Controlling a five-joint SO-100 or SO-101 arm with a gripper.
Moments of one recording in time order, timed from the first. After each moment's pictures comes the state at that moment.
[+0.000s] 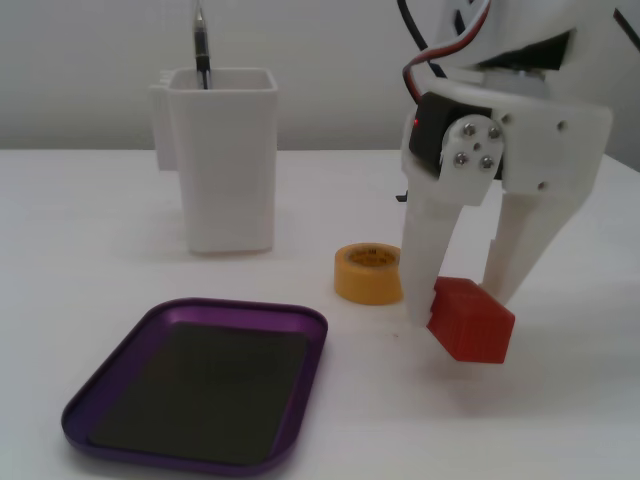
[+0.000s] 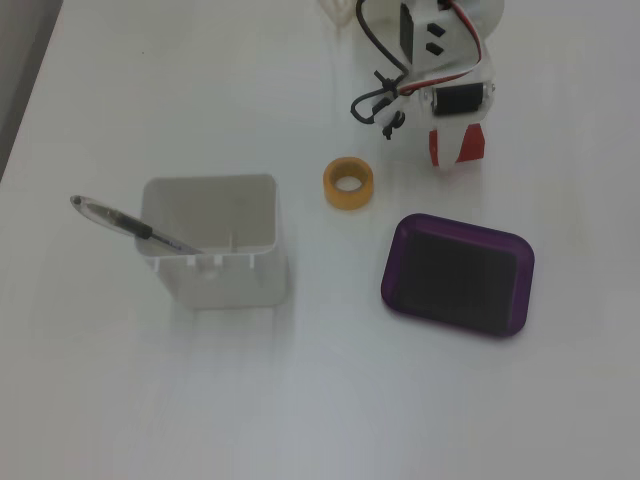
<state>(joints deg) -15.1 98.8 111.6 54.5 3.7</state>
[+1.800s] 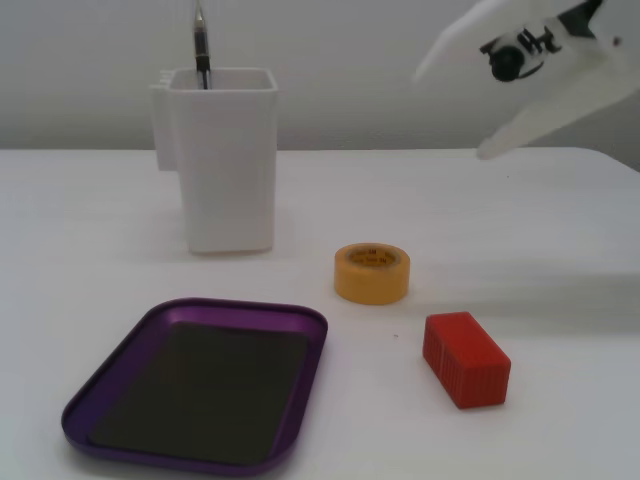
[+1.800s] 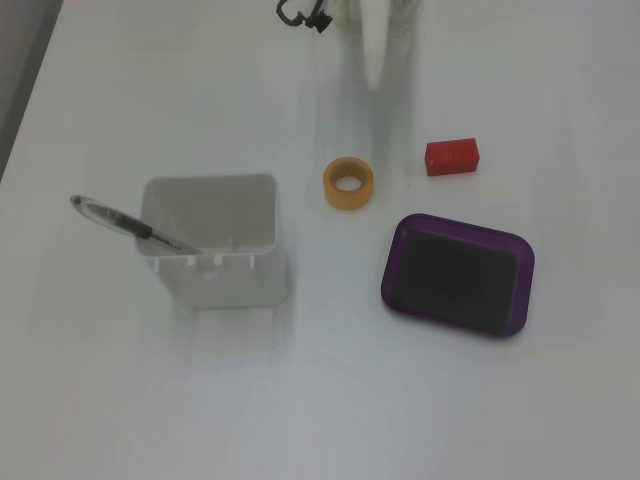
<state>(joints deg) 0.8 171.9 148.2 57.7 -4.8</state>
